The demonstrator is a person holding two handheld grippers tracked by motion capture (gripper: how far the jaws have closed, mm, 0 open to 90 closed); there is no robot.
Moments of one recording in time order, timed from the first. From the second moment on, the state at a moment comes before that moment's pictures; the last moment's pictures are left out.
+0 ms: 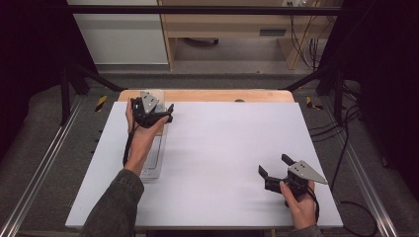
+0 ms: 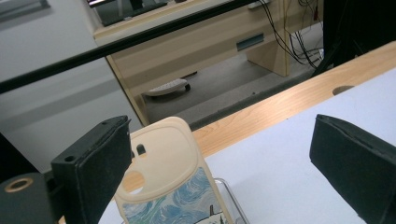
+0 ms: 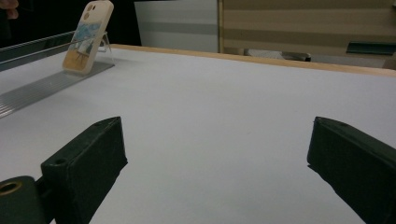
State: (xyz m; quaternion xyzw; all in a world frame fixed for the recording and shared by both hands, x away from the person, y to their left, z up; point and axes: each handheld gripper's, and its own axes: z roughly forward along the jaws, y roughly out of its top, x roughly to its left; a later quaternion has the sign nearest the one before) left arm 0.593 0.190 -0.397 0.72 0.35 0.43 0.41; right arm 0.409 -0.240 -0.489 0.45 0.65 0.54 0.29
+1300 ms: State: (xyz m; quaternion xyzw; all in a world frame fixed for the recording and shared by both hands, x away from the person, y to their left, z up) left arm 0.541 0.157 -0.391 0.76 0.27 0.40 0.44; right arm 0.408 -0.238 -0.489 0.45 0.65 0.54 0.29
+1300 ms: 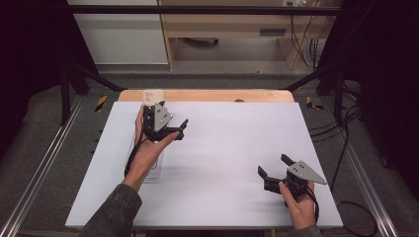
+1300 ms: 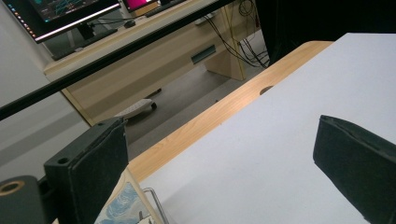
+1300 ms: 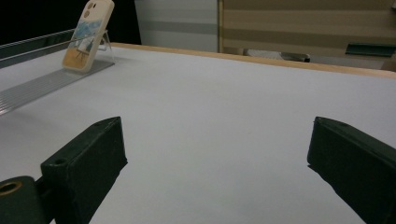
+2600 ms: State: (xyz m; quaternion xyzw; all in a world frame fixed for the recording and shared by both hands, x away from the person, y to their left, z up) left arm 0.515 0.142 -0.391 0.76 0.23 0.37 0.47; right arm 0.409 -0.240 -0.489 0.45 0.65 0.54 0.29
